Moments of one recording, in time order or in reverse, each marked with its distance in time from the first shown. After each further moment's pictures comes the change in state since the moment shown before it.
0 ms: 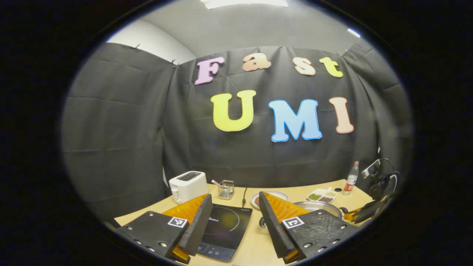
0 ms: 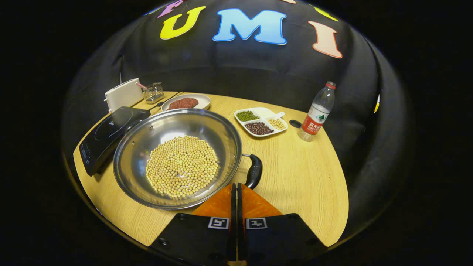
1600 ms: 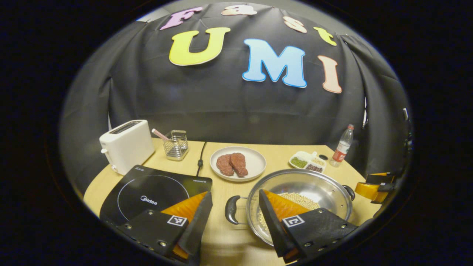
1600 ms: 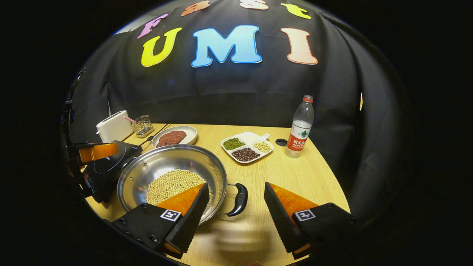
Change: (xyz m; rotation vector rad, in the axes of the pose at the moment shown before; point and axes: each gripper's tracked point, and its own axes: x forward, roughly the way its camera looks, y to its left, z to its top) left arm 0.161 -0.090 -0.199 -0.039 0.428 -0.288; right arm 0.013 -0.014 0.035 0.134 -0.150 -0.029
